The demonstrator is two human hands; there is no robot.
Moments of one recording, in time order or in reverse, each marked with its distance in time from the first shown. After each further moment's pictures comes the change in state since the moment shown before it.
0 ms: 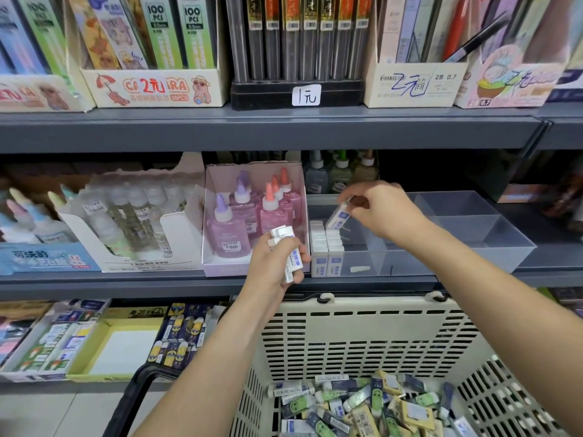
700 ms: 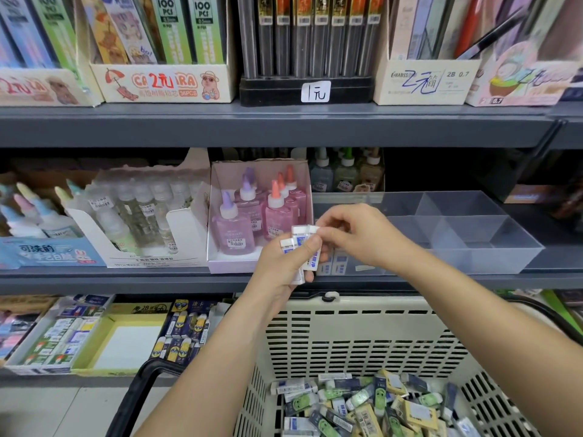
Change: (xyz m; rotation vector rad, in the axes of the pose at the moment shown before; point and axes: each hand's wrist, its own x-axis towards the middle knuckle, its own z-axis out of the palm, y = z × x) left_hand -0.004 -0.001 -0.001 0.048 -0.173 -0.001; right_hand -0.027 -0.032 0.018 0.283 -0.188 -0.095
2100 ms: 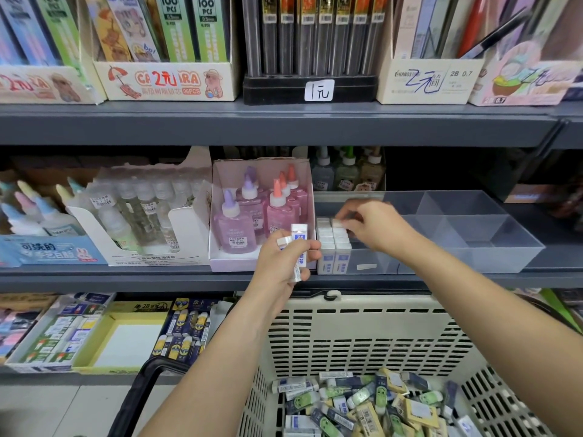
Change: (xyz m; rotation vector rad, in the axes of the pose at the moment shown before) left_hand 0.005 0.000 -0.003 0.015 0.141 -0.063; right_hand 0.022 0.039 -0.002 -0.227 0.047 0.163
